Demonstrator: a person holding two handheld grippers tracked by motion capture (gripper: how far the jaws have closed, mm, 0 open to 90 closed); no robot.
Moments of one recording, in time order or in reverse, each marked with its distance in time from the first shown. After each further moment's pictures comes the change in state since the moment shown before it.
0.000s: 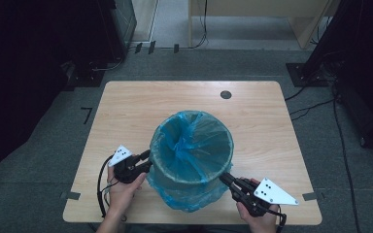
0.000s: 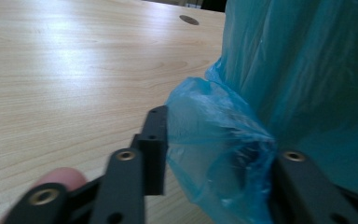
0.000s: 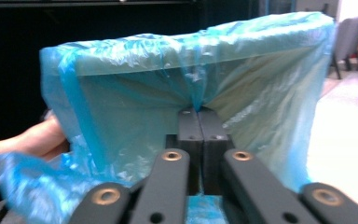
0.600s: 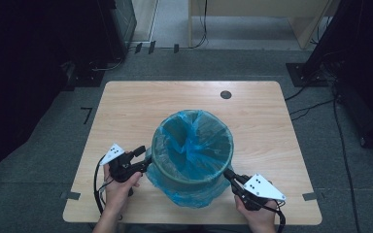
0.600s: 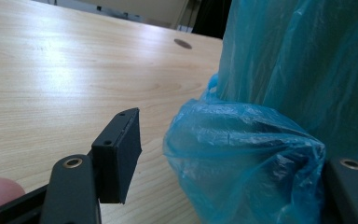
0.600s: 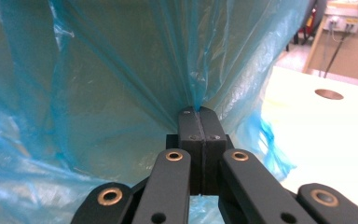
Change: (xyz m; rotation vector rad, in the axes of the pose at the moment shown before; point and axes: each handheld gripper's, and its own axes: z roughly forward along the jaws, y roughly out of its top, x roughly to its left) left arm 0.014 0.006 -0.013 -0.099 -0.080 -0.087; right arm -0.011 -0.016 0.013 0.192 -0.183 -0.116
